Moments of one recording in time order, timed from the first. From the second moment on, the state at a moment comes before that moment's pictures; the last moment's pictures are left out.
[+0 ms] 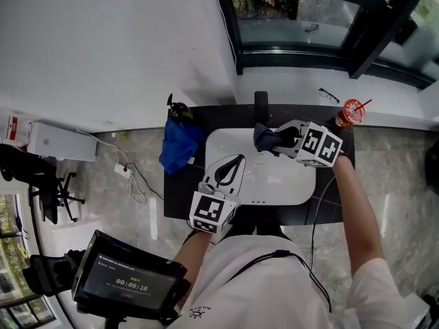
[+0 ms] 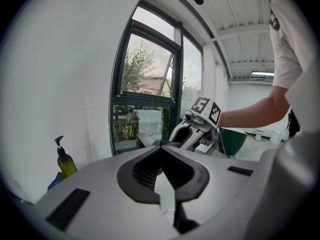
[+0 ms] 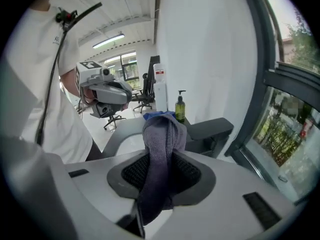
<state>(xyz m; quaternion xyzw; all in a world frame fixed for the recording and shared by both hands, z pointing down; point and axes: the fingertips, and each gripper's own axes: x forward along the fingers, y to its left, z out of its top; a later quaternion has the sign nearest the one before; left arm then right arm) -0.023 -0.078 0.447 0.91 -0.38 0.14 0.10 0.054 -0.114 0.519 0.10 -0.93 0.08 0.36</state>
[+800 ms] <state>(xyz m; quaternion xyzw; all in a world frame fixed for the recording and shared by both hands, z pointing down) -0.045 -0.089 0.456 0.89 -0.41 0.15 0.11 0.127 -0.223 0.634 0.37 -0.81 0.20 0.40</state>
